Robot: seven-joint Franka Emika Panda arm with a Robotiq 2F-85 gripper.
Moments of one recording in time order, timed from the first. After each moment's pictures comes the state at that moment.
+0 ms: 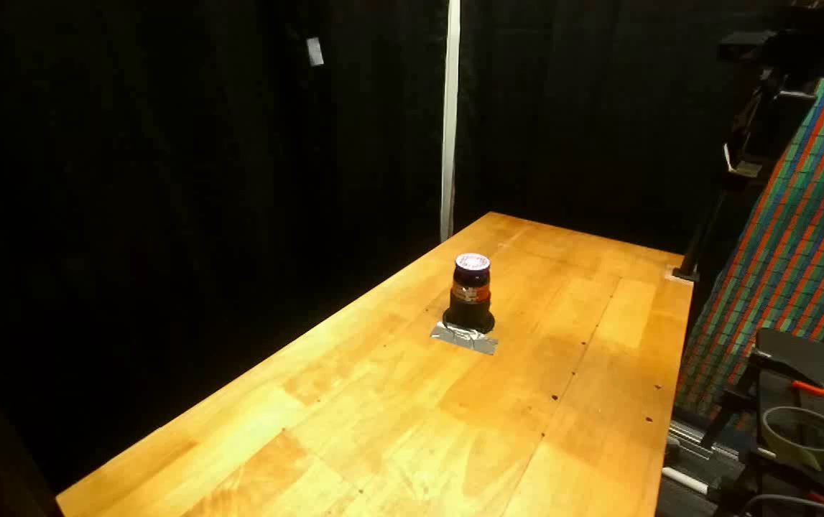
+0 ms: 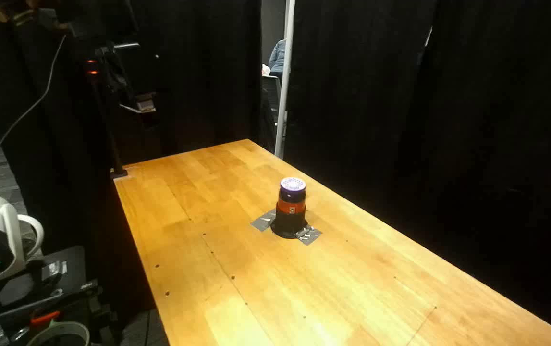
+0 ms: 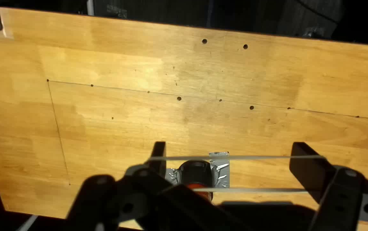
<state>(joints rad) 0.11 -0.73 0.18 -2.61 -0.01 2.03 0.10</state>
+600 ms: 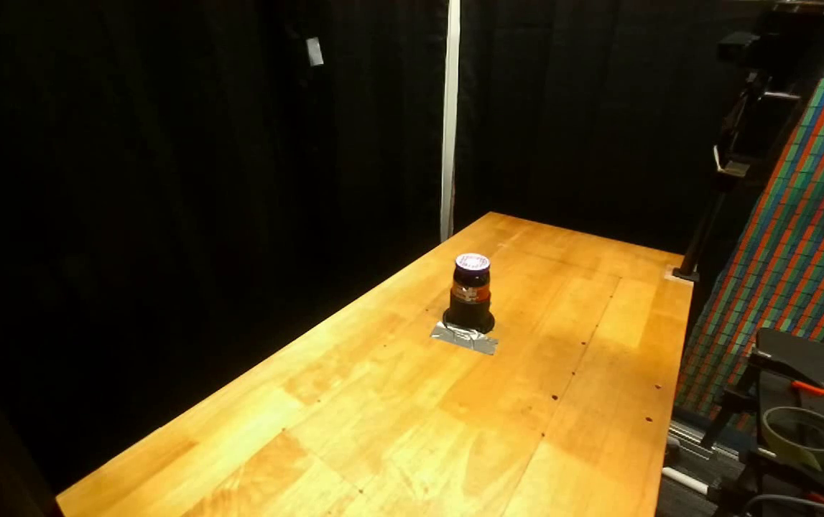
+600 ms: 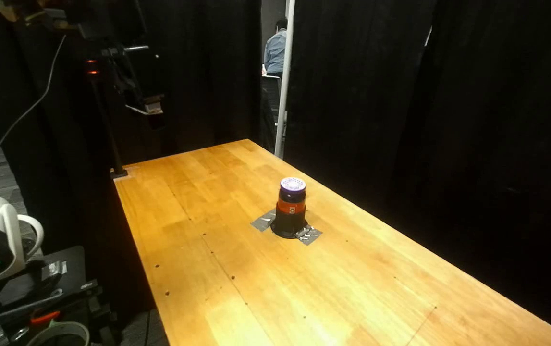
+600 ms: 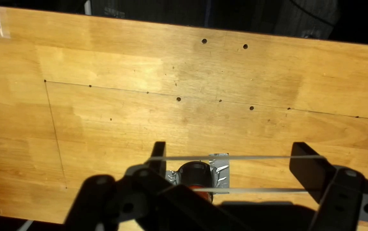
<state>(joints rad) 0.11 -0.68 0.16 -2.59 -0.01 2.03 0.08</state>
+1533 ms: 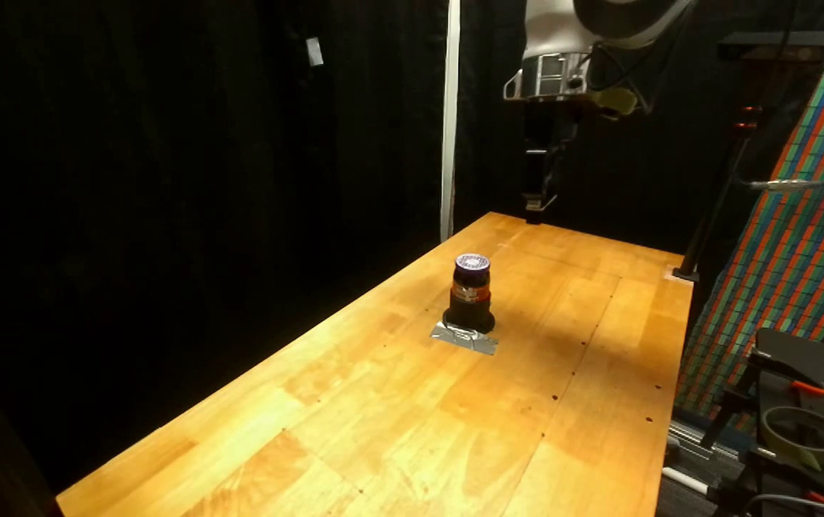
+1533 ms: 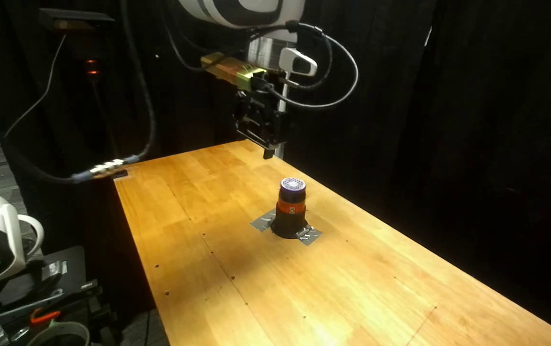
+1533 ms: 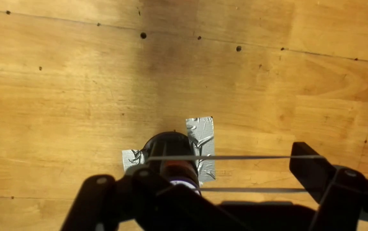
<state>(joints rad) 0.11 0.15 0.06 -1.94 0.09 2.02 -0.07</state>
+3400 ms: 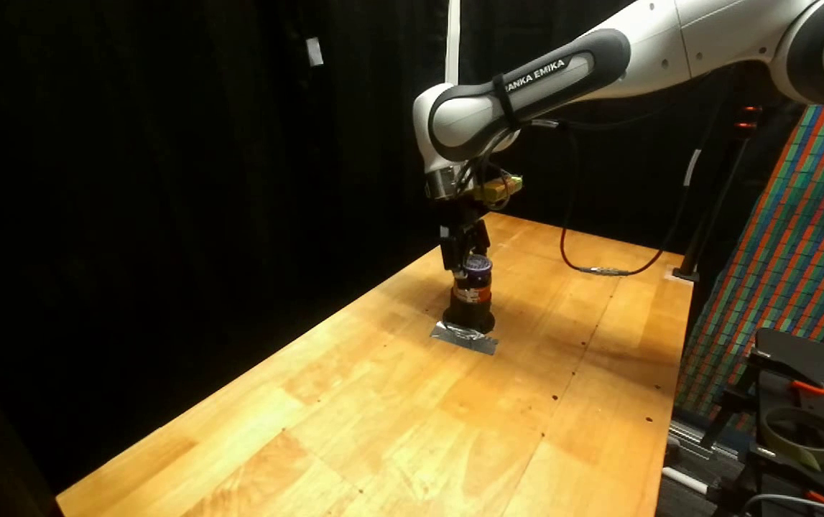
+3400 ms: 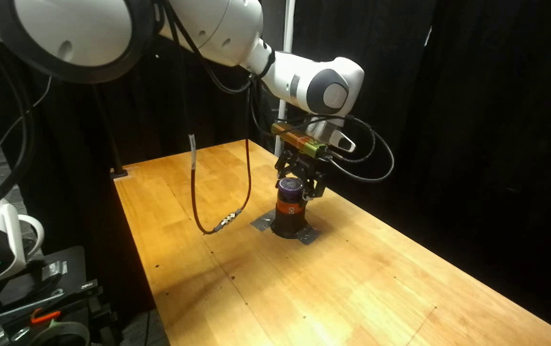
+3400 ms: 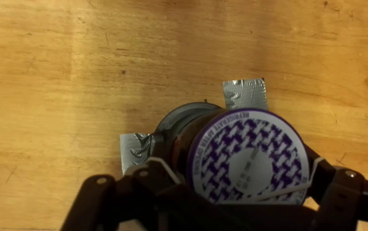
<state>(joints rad) 0.10 0.91 0.05 -1.12 0.04 1.68 -0.04</state>
